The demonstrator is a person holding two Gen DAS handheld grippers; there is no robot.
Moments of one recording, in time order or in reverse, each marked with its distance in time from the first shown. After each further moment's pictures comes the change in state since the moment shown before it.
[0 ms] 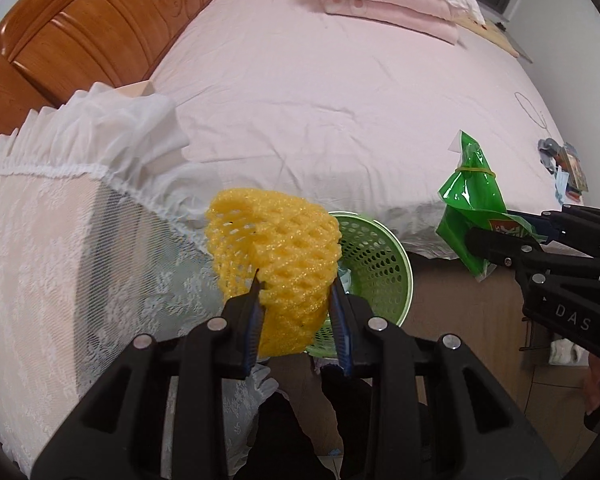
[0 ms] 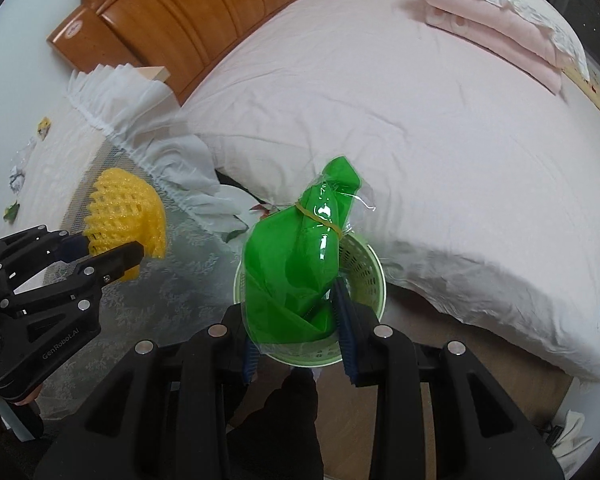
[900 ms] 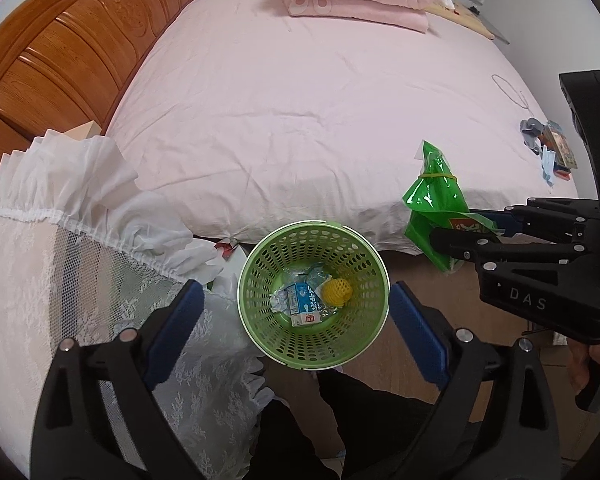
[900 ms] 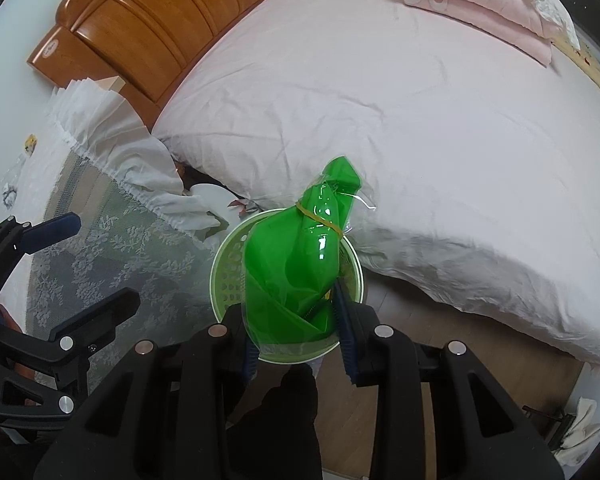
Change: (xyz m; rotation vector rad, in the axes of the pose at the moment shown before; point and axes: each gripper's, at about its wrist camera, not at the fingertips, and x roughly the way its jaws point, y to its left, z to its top) left arm -0.003 -0.041 0.010 0.080 -0.018 -0.017; right arm 0.018 -0.055 -0.007 0.051 0.032 0.031
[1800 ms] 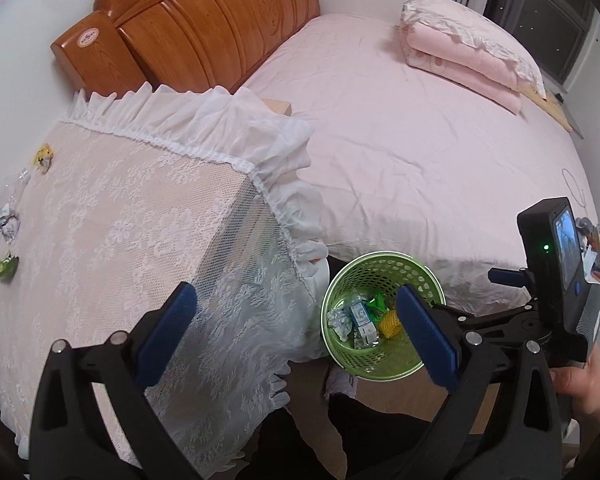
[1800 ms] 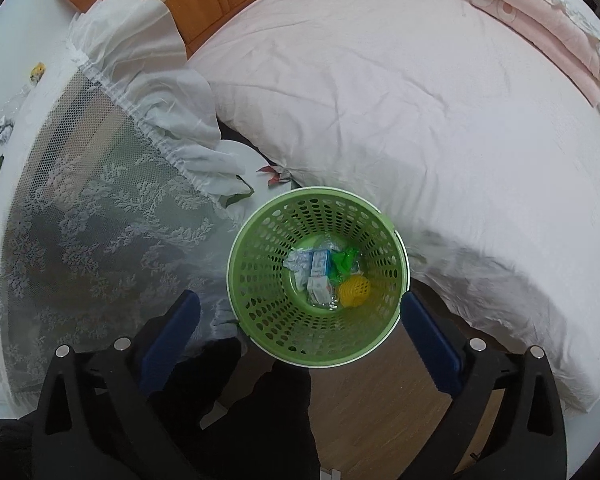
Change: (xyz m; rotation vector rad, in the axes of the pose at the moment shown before) left arm -0.066 0.111 -0.044 -0.331 -0.111 0.180; right arm 0.059 0.077 0.005 -0.172 0.088 -0.025
